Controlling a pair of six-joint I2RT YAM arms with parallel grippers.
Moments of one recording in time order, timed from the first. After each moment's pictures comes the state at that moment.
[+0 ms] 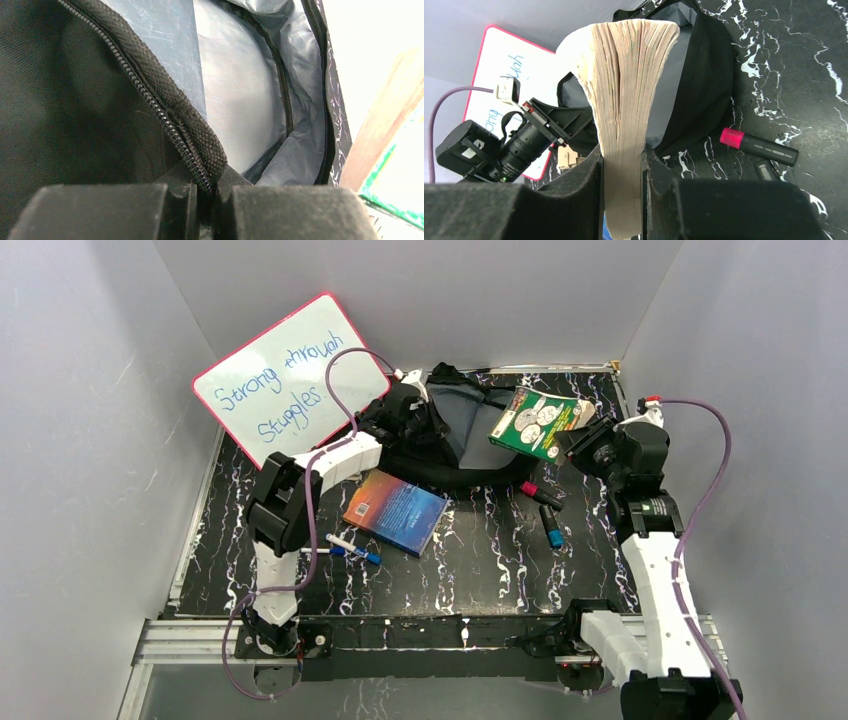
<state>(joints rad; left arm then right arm) -0.59 2.01 1.47 0.05 0.10 -0.63 0.03 0.84 0.93 -0.41 -0.16 0.72</state>
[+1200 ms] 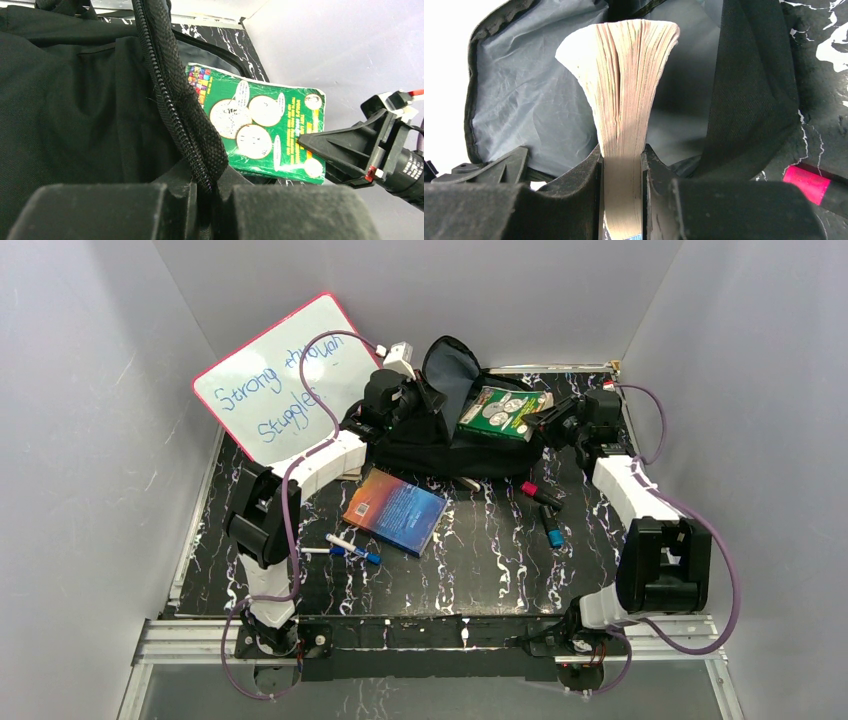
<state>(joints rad) -0.56 1.88 1.43 0.24 0.10 -0.62 0.03 1.44 0.98 -0.03 -0.32 0.98</state>
